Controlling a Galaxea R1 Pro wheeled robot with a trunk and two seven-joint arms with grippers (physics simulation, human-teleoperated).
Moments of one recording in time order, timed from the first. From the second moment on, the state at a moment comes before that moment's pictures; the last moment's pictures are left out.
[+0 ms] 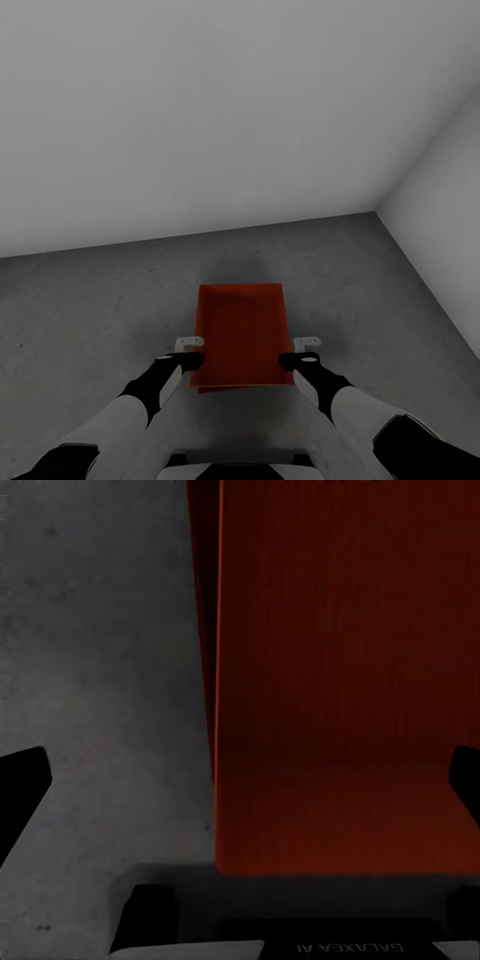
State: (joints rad) left arm -0.77 -0.10 0.00 -0.35 0.05 0.25 0.07; right arm -0.85 0.07 0.58 -0.19 -0.53 0.11 -0.26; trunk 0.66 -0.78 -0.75
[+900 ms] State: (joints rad) left arm -0.77 -0.10 0.00 -0.36 0.05 0.24 0.07; right arm -0.85 0.07 0.58 -0.19 -0.53 0.11 -0.26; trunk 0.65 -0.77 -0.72
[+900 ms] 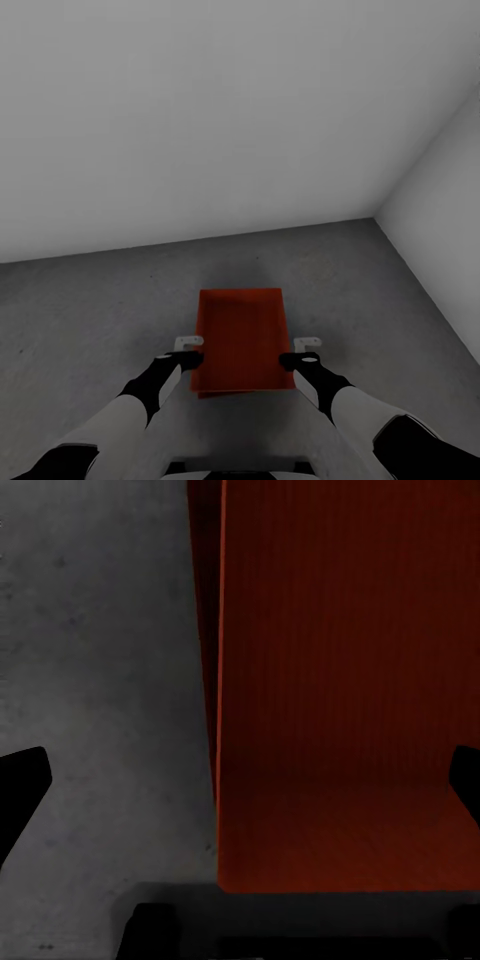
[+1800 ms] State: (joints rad) left arm -0.77 -0.10 0.00 -0.36 0.05 0.24 0.07; right arm -0.85 0.07 0.58 -0.19 -0.53 0.11 -0.26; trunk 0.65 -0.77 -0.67
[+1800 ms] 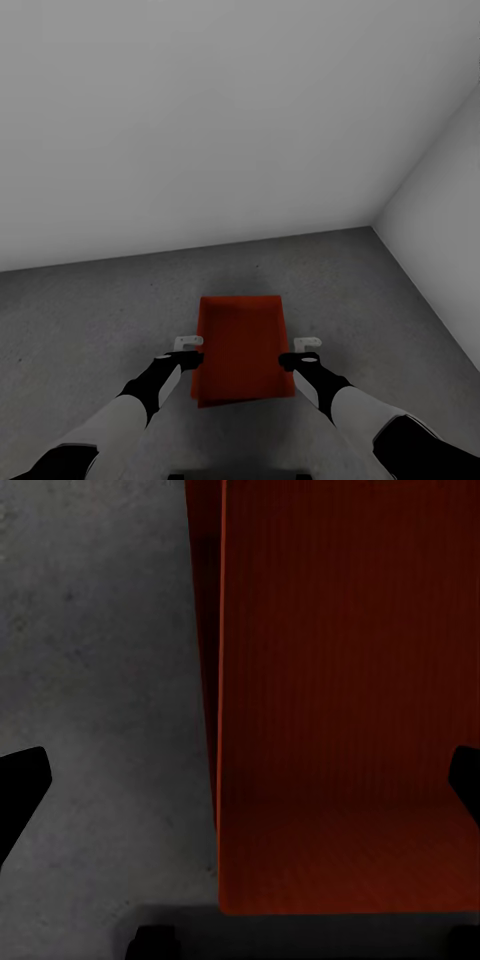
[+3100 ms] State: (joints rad) left arm -0.77 0.08 0.00 -0.15 0.21 0.21 0.04; right arm -0.85 0.05 0.58 -0.13 -0.53 0.11 -0.26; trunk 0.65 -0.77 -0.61
